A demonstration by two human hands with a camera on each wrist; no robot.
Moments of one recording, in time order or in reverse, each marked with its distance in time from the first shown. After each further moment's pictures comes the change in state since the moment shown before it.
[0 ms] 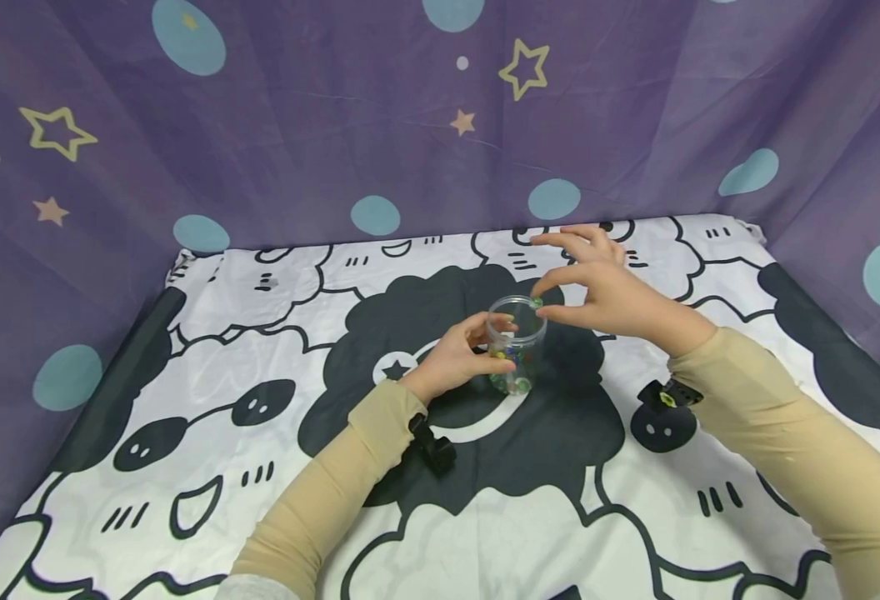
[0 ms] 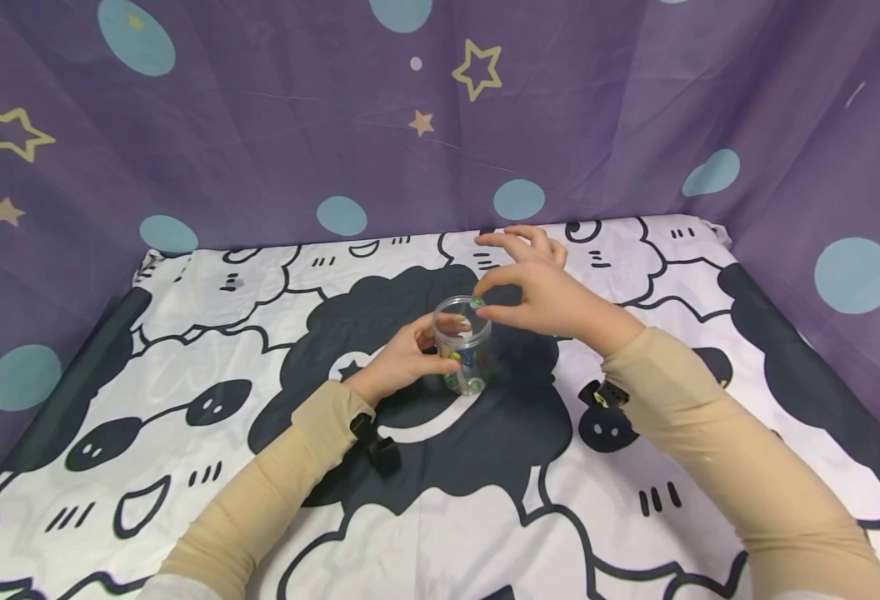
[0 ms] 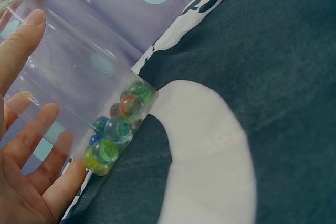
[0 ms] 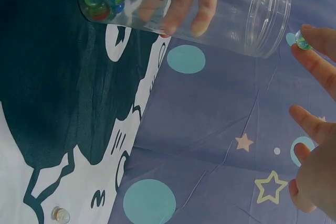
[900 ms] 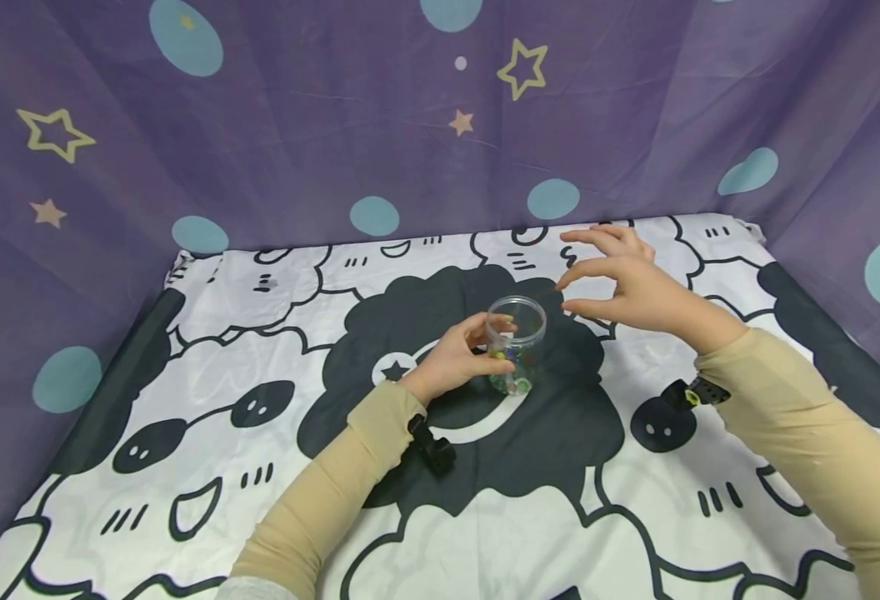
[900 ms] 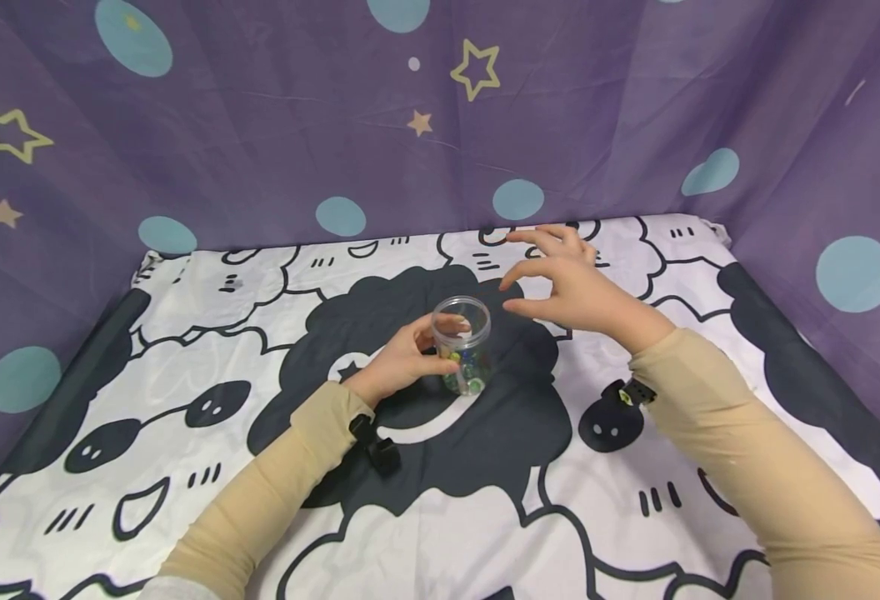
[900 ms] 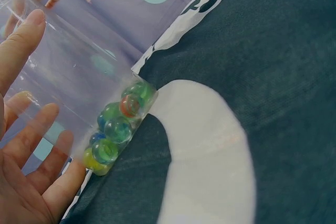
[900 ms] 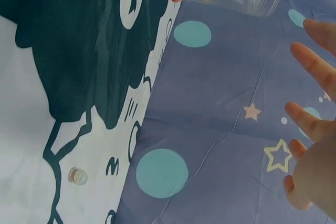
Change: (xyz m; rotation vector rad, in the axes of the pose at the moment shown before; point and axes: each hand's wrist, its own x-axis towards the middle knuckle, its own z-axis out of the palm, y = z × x) left_hand 0.001 -0.002 0.000 0.004 -0.008 0.025; right_hand -0.015 0.018 -0.014 0.037 -0.011 0.090
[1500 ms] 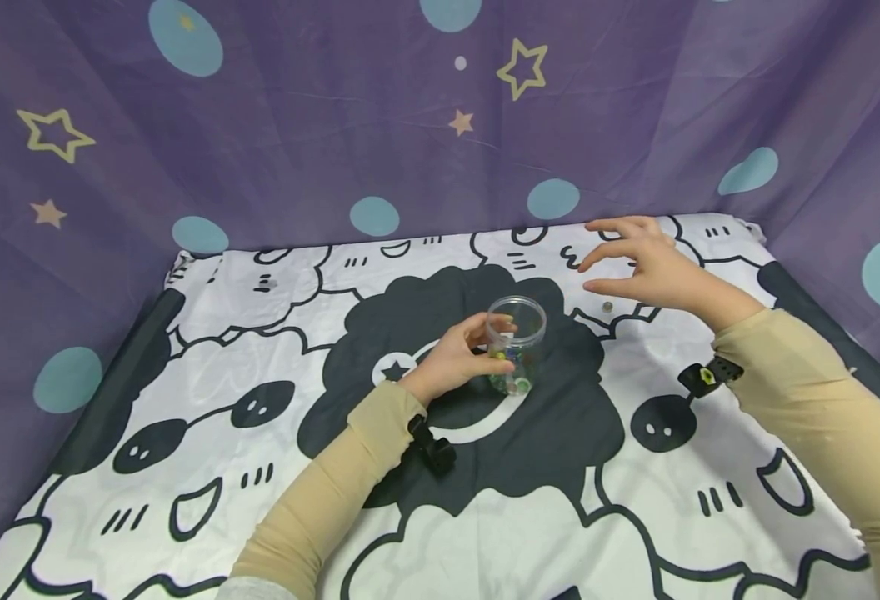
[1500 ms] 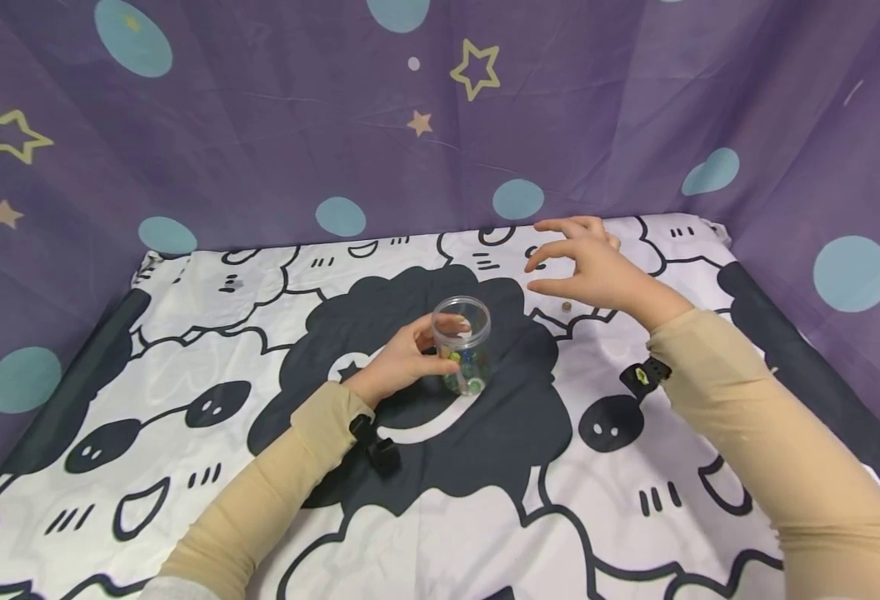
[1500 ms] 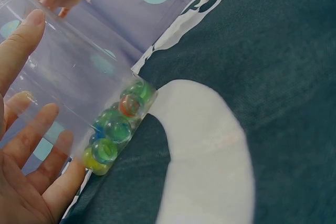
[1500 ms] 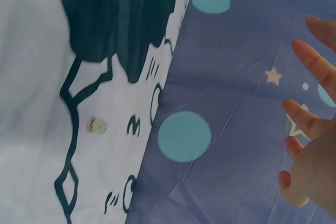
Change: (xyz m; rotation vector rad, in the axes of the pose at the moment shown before) left_hand -0.001 -0.002 -0.001 -0.009 -0.010 0.018; right_hand 0.003 0.026 -0.018 -0.022 -0.066 0.148
